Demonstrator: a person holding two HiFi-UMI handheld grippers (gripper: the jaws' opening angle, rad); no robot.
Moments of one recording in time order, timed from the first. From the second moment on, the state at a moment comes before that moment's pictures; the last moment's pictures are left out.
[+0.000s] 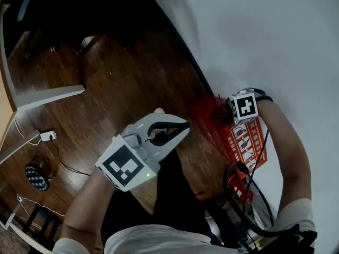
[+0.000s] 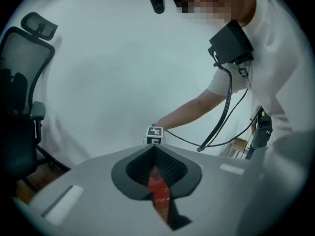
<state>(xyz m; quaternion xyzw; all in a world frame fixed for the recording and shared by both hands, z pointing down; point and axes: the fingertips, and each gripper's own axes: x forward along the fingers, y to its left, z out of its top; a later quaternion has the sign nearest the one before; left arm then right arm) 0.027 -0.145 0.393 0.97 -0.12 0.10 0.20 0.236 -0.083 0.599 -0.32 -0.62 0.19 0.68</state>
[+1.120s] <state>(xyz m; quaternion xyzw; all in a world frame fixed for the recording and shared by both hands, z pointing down) 0.039 -0.199 0.510 0.94 -0.14 0.13 0.29 0.246 -0.059 0.902 -0.32 -0.57 0.17 0.74</state>
